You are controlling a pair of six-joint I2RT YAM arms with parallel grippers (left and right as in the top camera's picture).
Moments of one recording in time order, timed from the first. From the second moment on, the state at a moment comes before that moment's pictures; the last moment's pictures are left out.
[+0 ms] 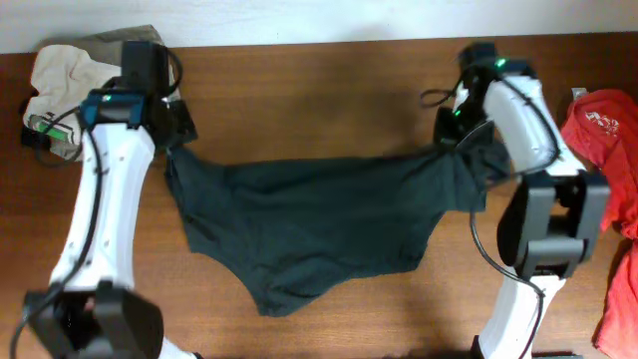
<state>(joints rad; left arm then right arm) -0.01 1.74 1.69 -1.10 -0.19 -0.33 -0.02 2.12 1.88 -1.25 -0.09 0.27</state>
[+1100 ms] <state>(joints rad) -0.01 1.84 1.73 -1.14 -0.15 -0.33 -0.06 2.11 1.49 -1.04 -0.13 0.22</state>
